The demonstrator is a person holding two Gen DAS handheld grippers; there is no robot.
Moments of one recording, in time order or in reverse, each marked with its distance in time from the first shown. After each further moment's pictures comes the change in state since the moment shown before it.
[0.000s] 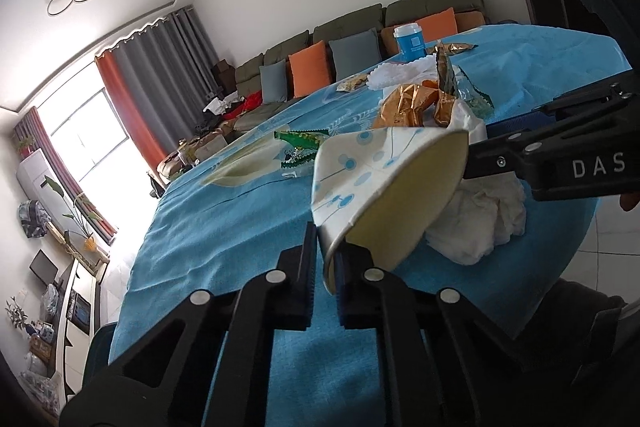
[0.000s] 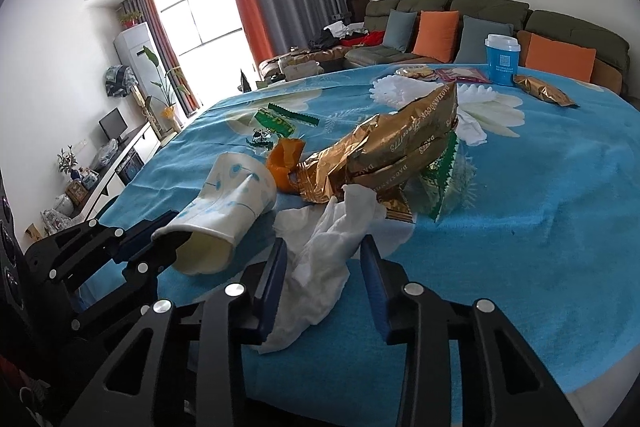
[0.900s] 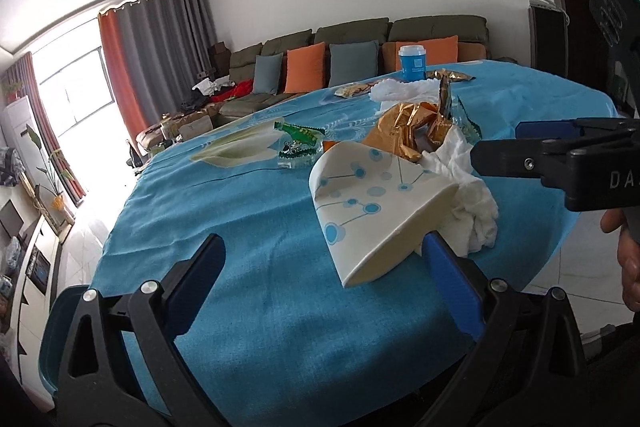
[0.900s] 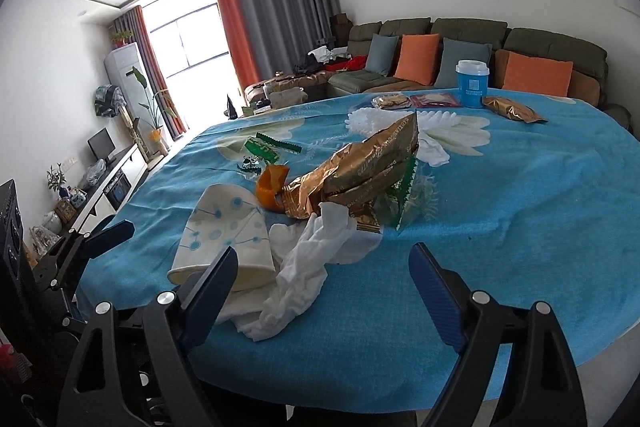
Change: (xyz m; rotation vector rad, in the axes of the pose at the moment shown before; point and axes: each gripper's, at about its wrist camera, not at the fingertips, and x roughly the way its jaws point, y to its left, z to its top) left arm -0.014 0.021 -0.006 -0.164 0.003 -0.080; right arm -0.033 -0.005 -0.005 0.023 -0.109 -0.066
